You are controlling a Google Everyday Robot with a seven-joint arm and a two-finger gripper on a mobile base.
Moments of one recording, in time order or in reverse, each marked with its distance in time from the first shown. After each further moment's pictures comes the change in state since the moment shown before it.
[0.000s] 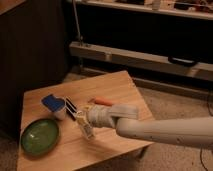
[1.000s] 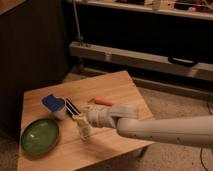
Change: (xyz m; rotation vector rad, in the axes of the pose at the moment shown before) arm 0.001 0.000 -0.003 -0.003 0.013 -0.011
